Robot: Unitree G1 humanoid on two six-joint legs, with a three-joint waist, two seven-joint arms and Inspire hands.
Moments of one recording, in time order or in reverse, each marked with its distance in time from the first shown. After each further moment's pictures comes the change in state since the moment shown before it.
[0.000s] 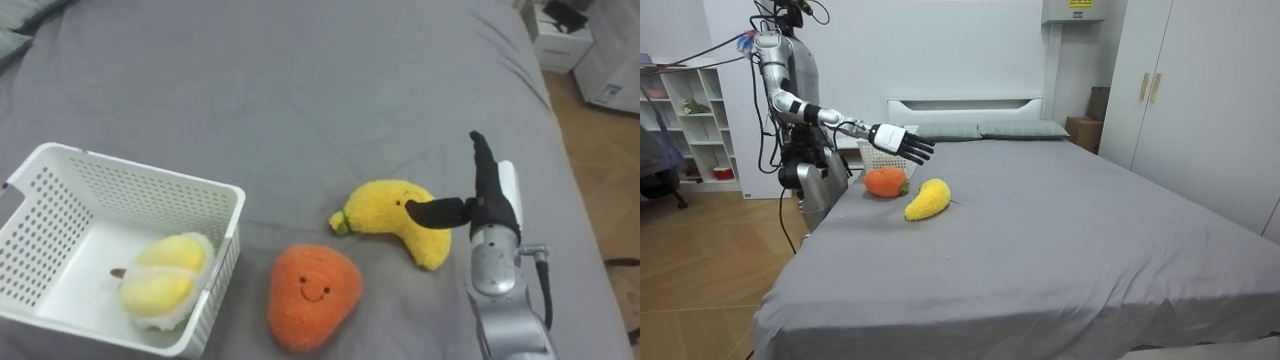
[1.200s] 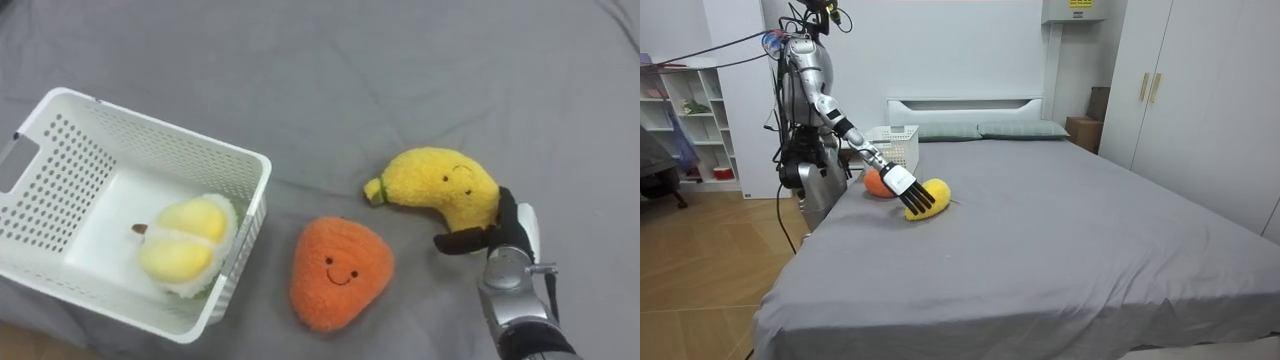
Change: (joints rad) left arm -0.099 0.033 -0.173 0.031 -0.177 -0.047 -0.024; right arm -0.245 -0.063 0.125 0.615 0.185 -0.084 -0.057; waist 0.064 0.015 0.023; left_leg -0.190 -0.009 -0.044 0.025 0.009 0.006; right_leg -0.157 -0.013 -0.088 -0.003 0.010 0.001
